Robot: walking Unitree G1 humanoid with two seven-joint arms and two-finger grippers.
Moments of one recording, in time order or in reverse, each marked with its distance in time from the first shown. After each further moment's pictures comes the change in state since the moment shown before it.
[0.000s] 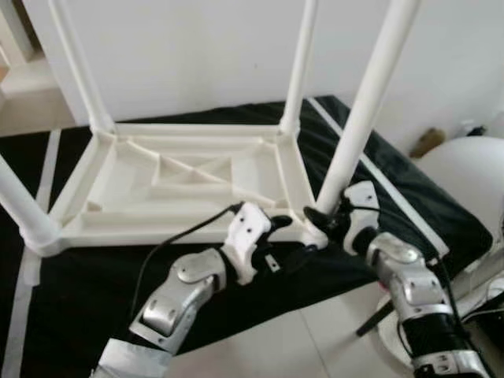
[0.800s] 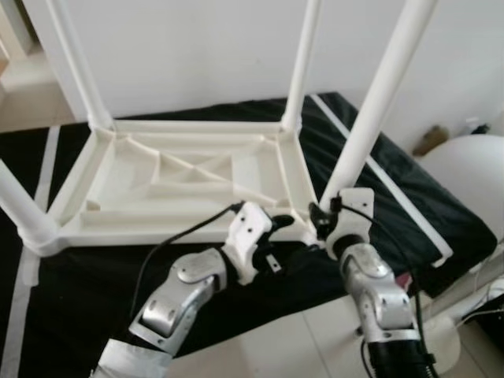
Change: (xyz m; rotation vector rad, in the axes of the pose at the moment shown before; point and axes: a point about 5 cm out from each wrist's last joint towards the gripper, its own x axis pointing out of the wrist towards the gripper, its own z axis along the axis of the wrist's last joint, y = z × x) left arm 0.001 -0.005 0.002 -0.002 -0.008 -0.016; right arm -0.006 0.039 0.001 0.196 -0.006 -0.476
